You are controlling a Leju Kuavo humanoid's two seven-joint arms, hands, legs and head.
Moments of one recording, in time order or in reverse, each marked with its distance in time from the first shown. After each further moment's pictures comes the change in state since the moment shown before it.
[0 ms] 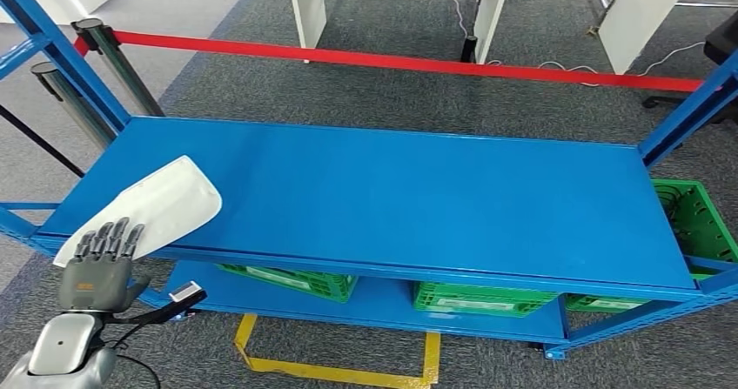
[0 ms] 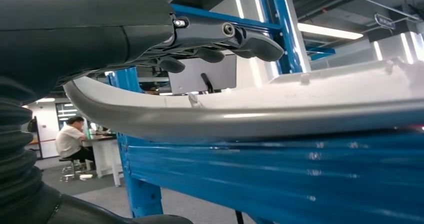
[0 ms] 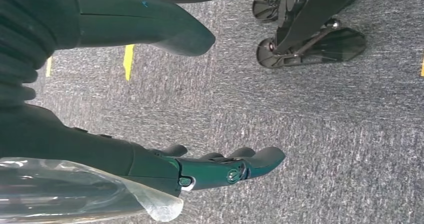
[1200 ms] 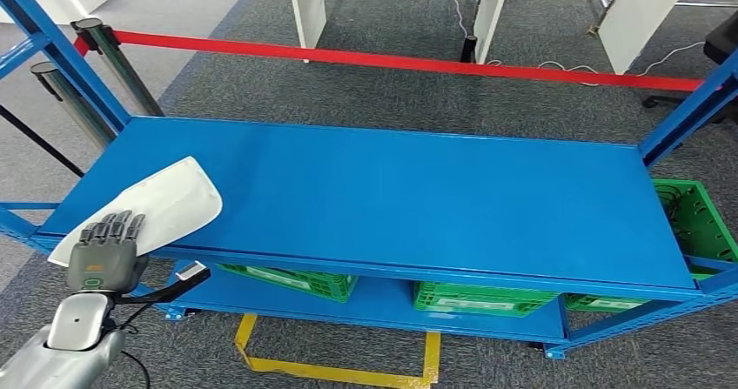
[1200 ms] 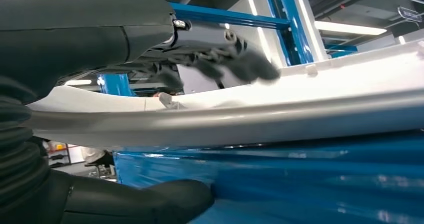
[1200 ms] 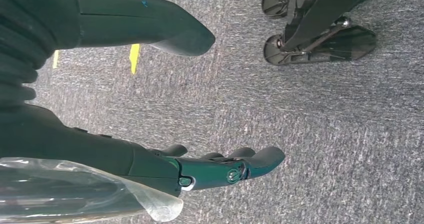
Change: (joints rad) left arm -0.129 0.077 -0.182 0.147 -0.021 0.000 0.231; right arm -0.002 -0.001 0.000 0.000 0.048 0.003 0.019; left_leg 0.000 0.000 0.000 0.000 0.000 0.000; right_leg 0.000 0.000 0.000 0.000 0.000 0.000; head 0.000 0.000
